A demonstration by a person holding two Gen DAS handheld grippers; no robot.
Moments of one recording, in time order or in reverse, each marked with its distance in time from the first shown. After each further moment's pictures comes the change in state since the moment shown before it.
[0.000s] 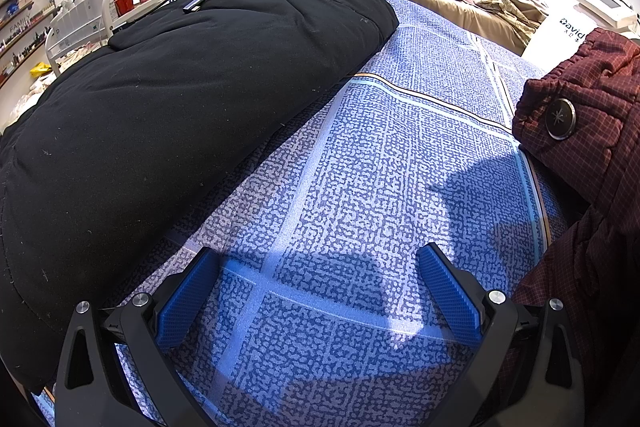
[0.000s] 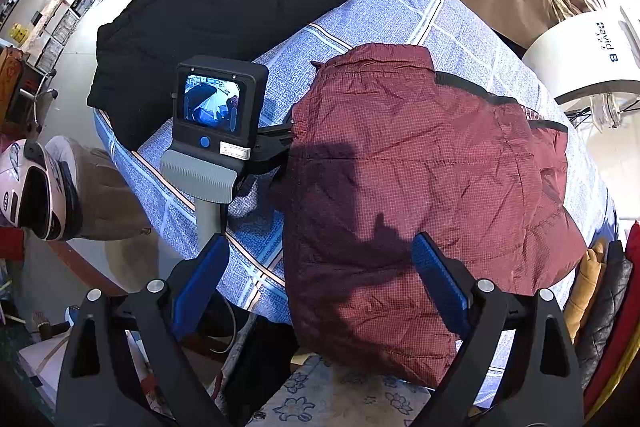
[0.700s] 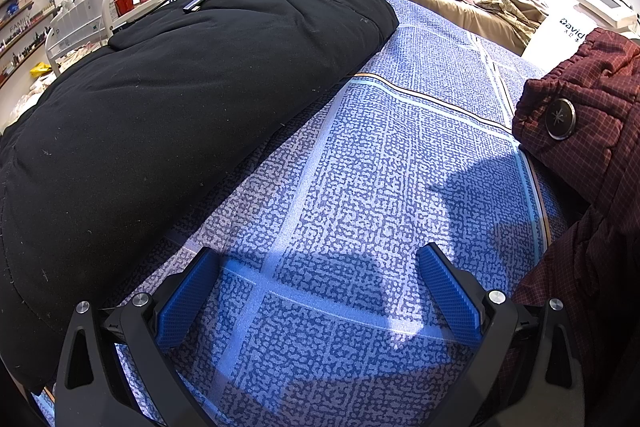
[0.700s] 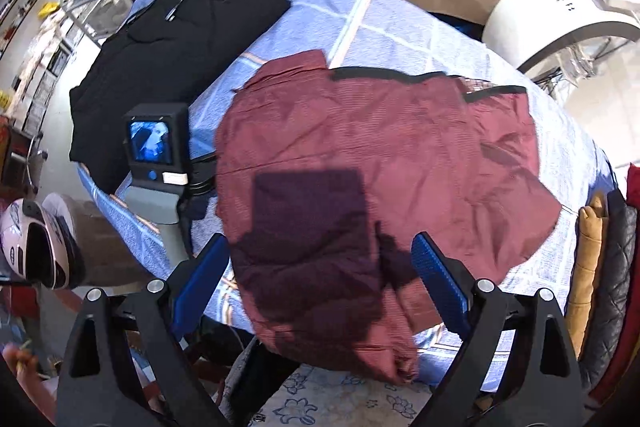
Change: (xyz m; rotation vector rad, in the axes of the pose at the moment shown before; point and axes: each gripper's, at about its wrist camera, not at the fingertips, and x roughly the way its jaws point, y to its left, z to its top) left arm 0.001 0.001 0.000 0.000 0.000 -0.001; right arm -0.023 -0.079 -0.025 0.199 -0.102 -0.015
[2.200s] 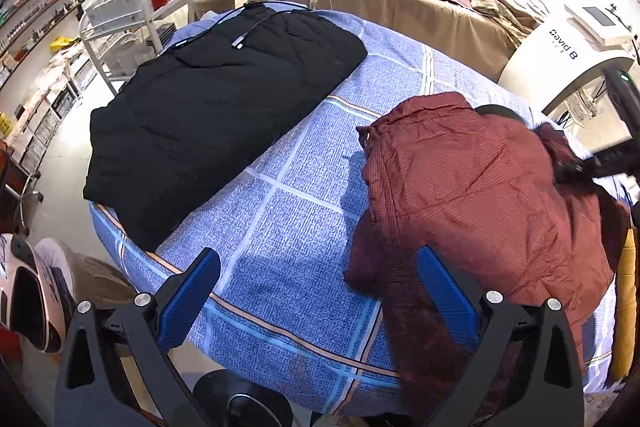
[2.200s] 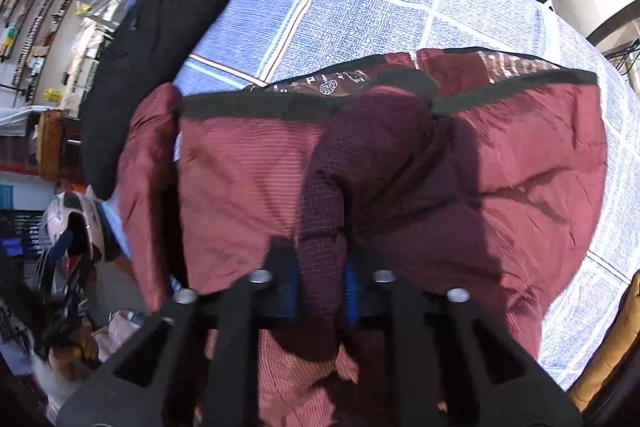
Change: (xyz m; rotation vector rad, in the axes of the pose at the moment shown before) left arm -0.194 -0.032 0.001 -0.065 0.110 0.016; right arm 0.119 -0.161 0.076 -0.022 0.199 0.339
